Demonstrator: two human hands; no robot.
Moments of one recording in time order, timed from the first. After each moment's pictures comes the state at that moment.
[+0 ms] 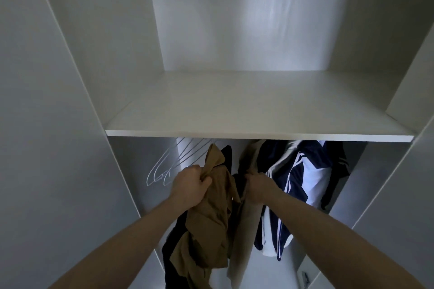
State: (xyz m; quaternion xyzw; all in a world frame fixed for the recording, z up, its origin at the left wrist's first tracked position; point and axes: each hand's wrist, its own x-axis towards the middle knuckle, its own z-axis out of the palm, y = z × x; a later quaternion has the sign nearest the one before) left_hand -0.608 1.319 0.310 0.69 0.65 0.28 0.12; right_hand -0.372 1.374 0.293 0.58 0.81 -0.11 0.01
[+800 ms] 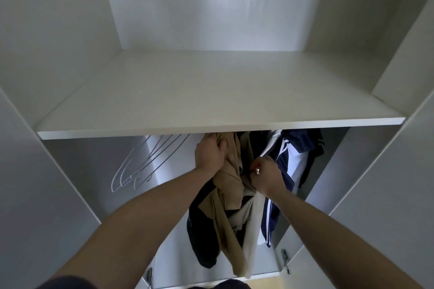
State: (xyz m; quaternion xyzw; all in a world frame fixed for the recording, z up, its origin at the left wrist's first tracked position) left_hand -0.513 1.455 0.273 0.67 0.60 0.42 0.15; right_hand -0.332 1.392 0.259 0.72 0.62 -0.17 -0.26
